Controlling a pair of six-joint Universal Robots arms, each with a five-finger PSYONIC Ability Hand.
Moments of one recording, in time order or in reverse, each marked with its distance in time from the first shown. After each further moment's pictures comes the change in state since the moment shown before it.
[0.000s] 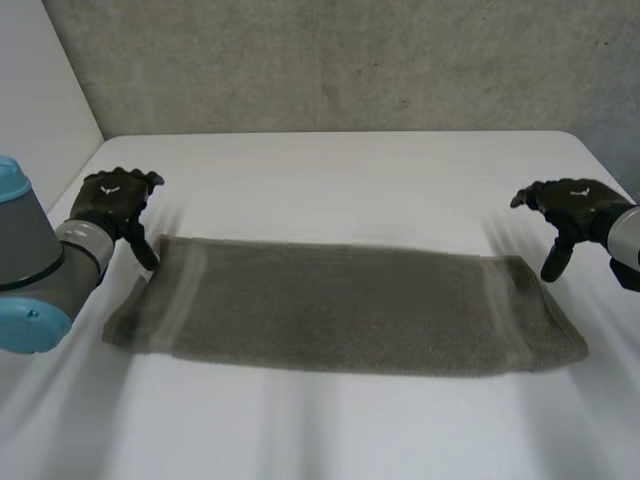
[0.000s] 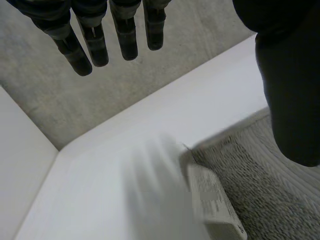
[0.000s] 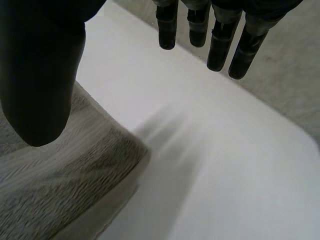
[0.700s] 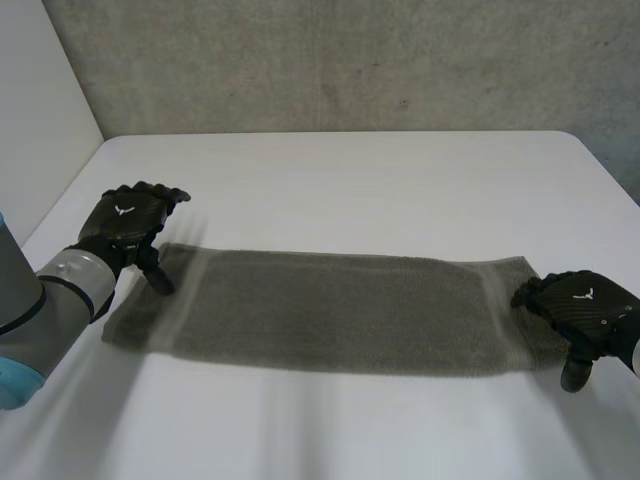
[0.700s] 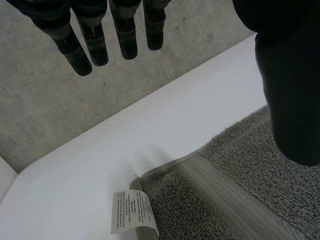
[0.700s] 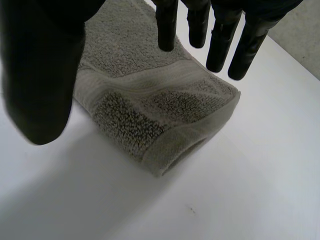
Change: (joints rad) left arm -0.004 0.198 -0.276 0.073 0.156 -0.012; right arm -0.147 -0.360 0.656 -0.070 -0.129 -0.331; left_hand 0.000 -0.004 -0.003 0.000 0.004; right_hand 0.059 0.030 0.042 0.032 0.063
